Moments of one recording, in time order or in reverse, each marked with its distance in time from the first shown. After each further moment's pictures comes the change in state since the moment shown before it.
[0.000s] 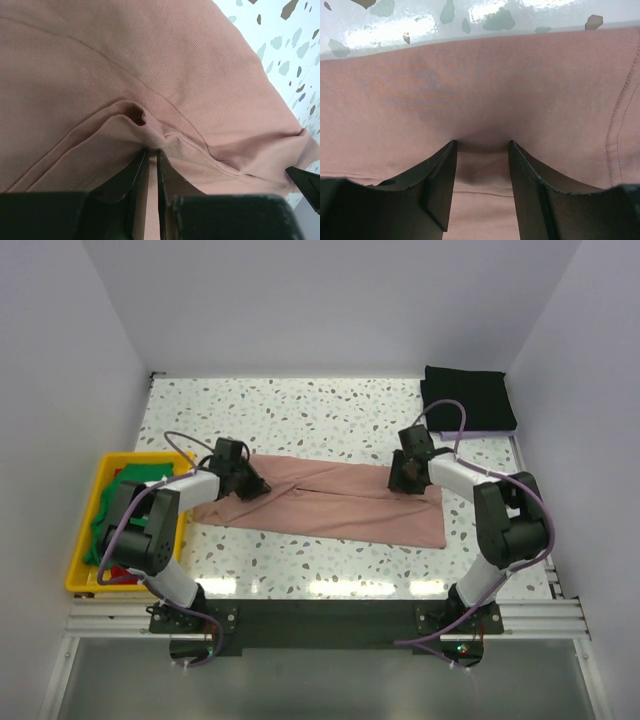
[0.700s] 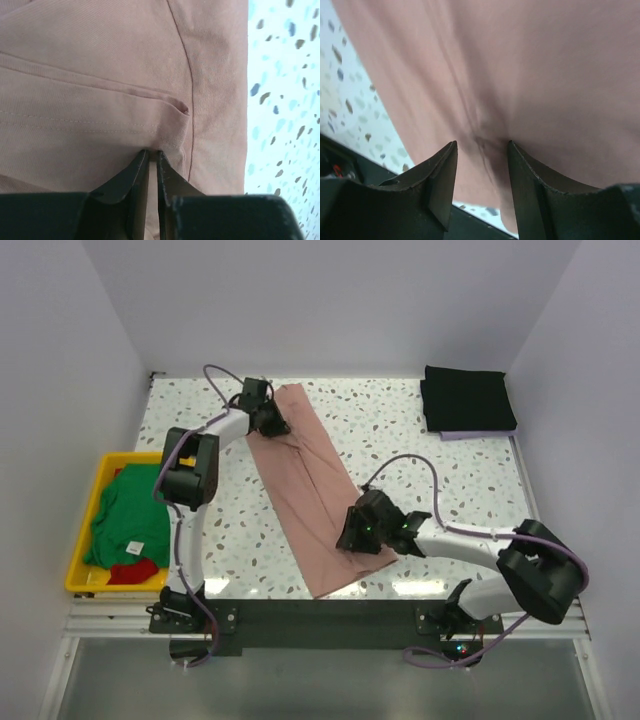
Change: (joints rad) left arm -0.001 0.608 0.858 -0.157 0.001 0.221; right arm 0.512 -0.343 -0.408 0.234 -0.140 0.460
